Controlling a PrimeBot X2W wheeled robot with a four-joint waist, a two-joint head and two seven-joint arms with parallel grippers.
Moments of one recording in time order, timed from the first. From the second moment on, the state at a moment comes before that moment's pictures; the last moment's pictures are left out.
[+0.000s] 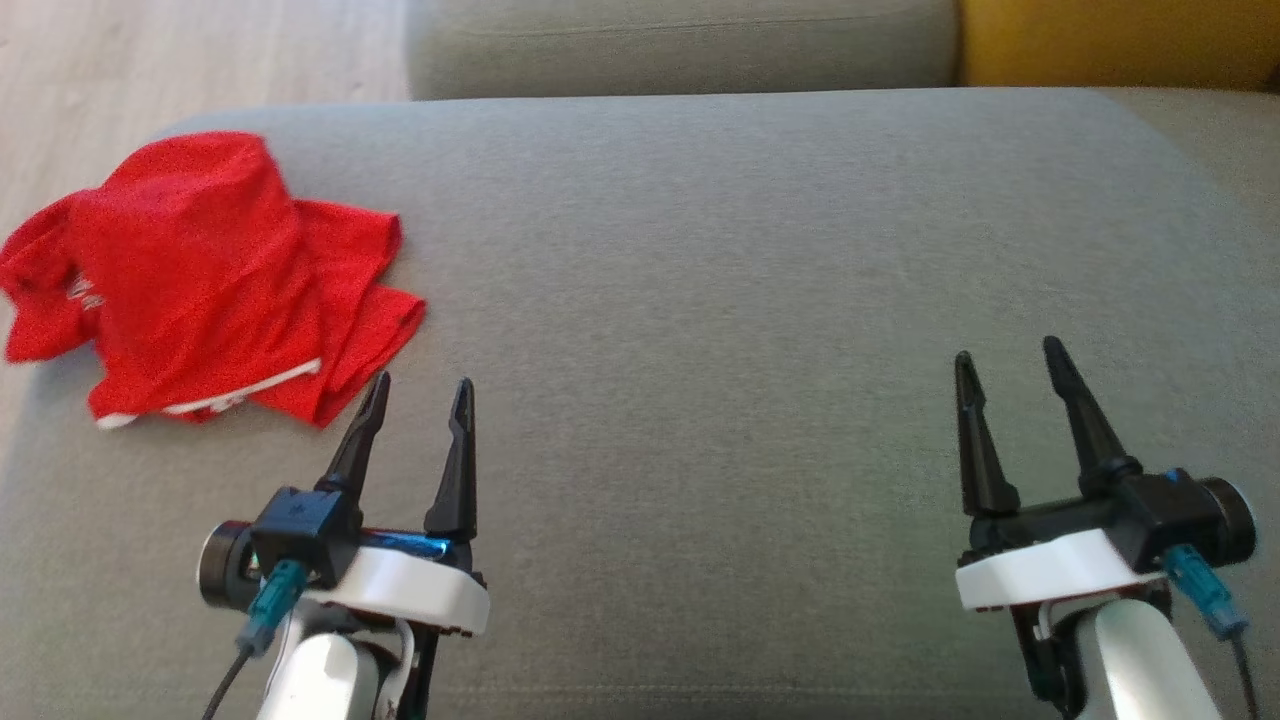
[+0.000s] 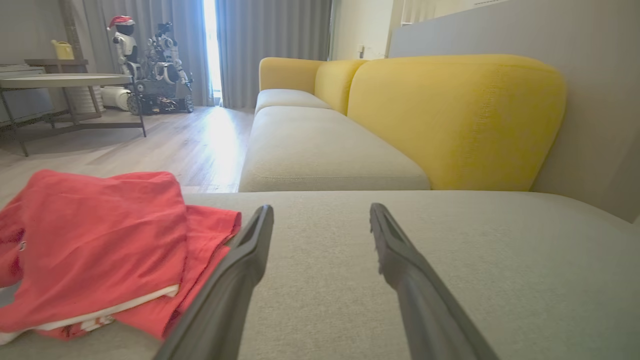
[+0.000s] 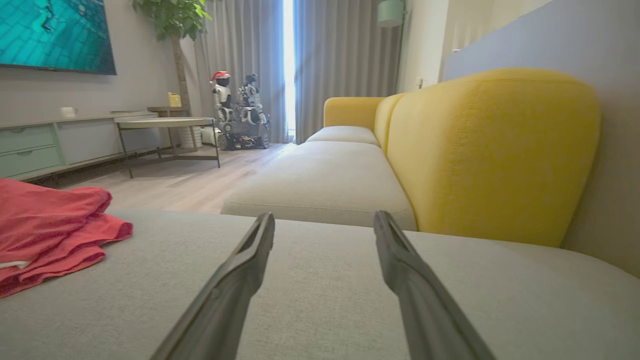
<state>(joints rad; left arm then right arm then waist) -0.04 0.05 -0.24 0.10 -0.14 0.05 -0.25 -0.05 -0.04 0.05 0.13 0.02 0.12 -0.25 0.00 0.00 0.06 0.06</state>
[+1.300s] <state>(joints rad) 0.02 0.05 -0.18 0.07 -0.16 0.08 -0.25 -0.02 -0.04 0.15 0.16 0.02 0.12 -0.25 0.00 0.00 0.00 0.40</state>
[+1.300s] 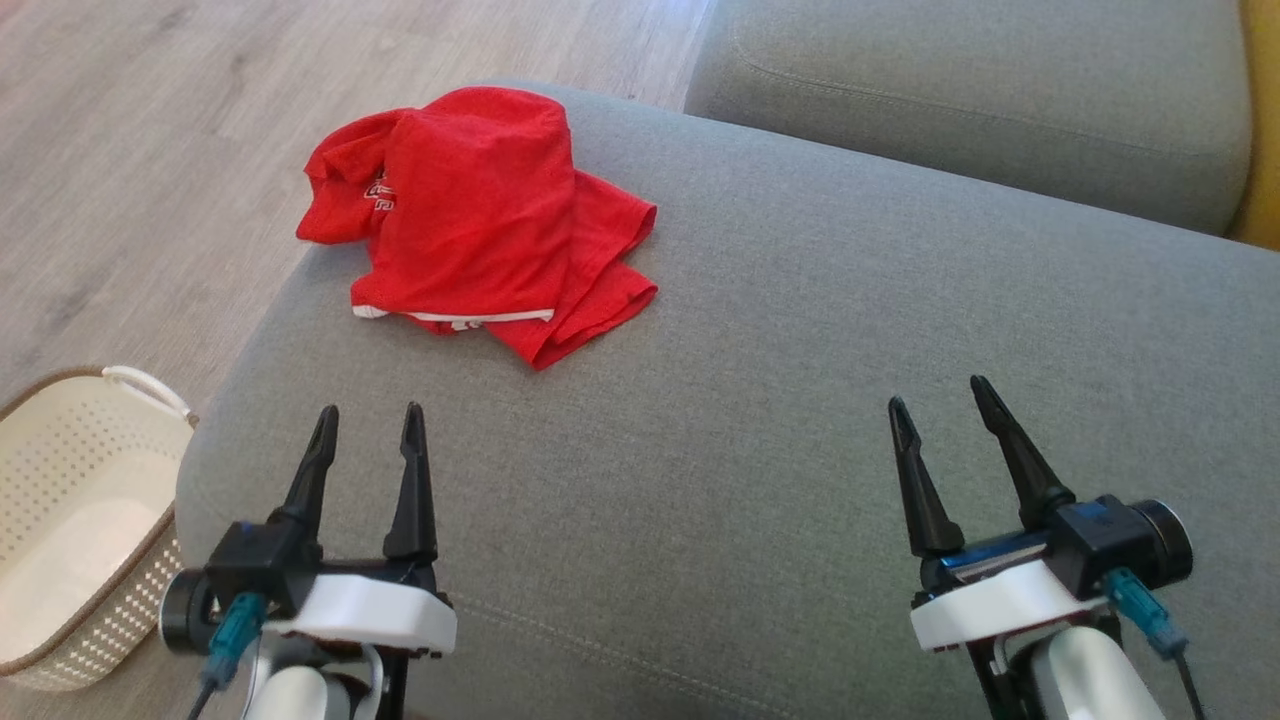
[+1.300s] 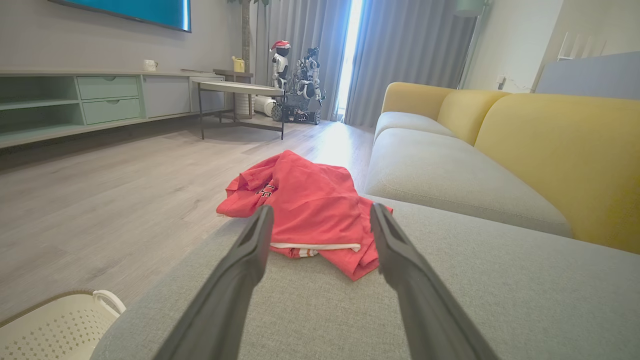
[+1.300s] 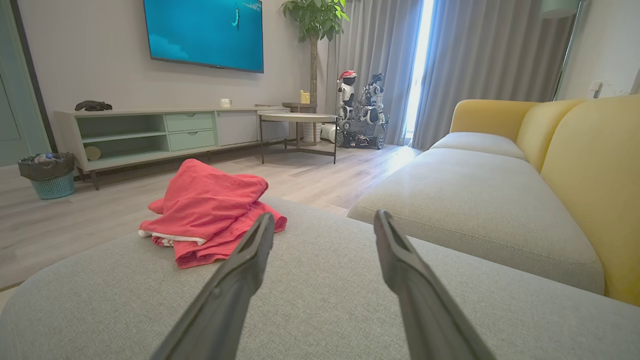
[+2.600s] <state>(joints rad) -0.90 0.20 0.04 0.89 -0.31 -0.04 -0.08 -0.19 -0.05 0.14 -0.07 -0.16 0.12 -0.16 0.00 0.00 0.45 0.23</state>
